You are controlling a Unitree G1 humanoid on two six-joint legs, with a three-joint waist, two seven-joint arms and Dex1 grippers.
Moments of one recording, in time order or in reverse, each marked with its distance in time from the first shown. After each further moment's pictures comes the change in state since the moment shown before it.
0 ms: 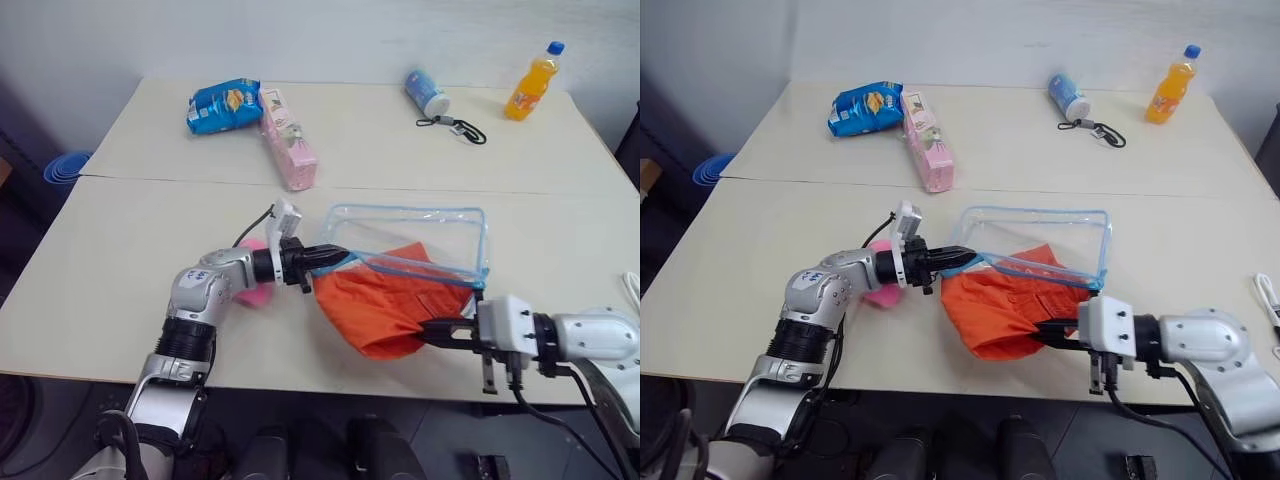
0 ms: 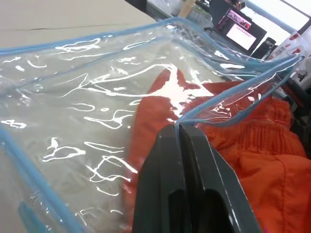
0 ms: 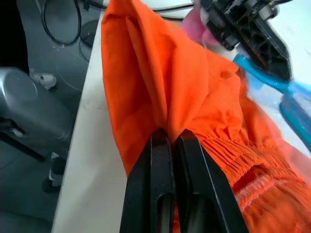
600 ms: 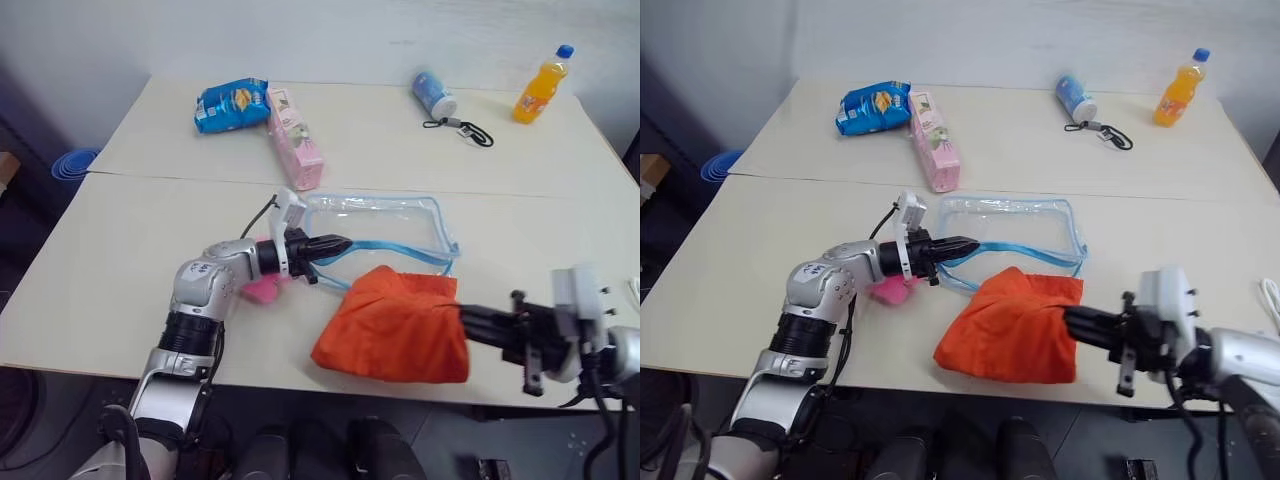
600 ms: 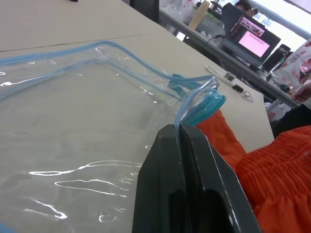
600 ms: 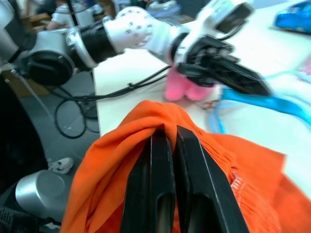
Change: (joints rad) left arm -0.030 -0.016 0.001 -0.031 0.014 0.025 0.051; right arm 0.141 0.019 -0.301 -0.145 0.392 0.318 -0.175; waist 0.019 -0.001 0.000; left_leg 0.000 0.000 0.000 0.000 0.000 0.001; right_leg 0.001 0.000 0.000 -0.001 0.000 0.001
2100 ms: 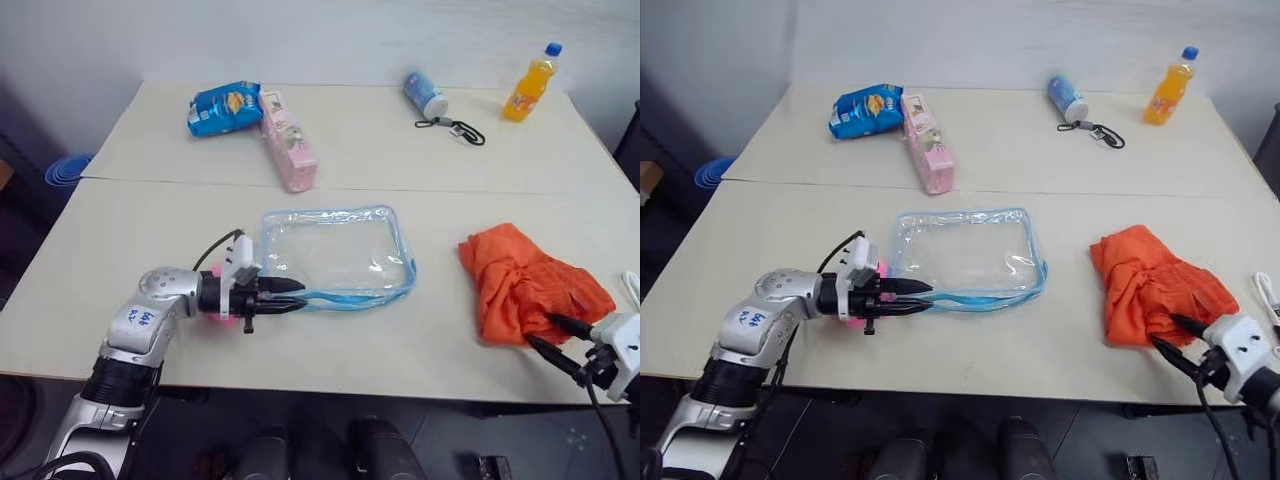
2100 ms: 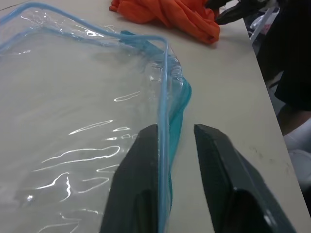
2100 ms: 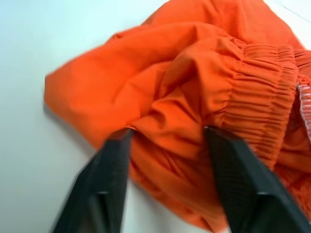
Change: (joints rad) left arm 0.283 0.318 -0.052 -0.209 0.045 -0.304 -0.307; right arm 0.128 0.096 -0.070 0.678 -0.549 -0.532 -0.044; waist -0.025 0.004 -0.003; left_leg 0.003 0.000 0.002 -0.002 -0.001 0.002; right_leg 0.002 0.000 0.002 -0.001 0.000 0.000
